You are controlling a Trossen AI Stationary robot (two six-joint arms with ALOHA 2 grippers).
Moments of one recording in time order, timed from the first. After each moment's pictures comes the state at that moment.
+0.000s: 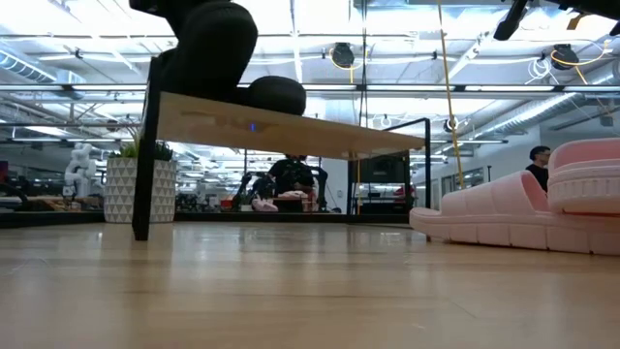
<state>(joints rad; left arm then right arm) -0.03 1.61 1.76 -1.57 -0.18 -0.96 -0.02 0.44 0.30 0.79 0.31 0.40</state>
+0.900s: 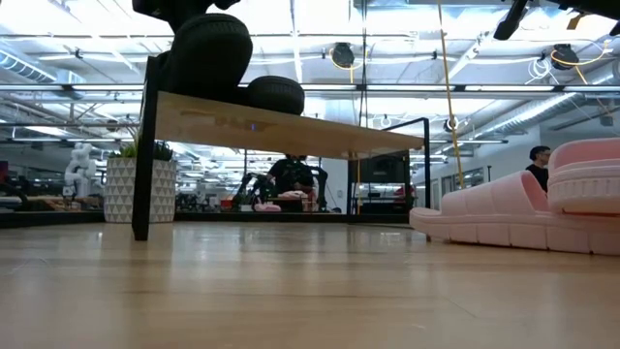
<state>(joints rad) -0.03 1.62 1.76 -1.57 -0.12 -0.92 -0.02 0.44 0.30 0.79 0.31 0.40</state>
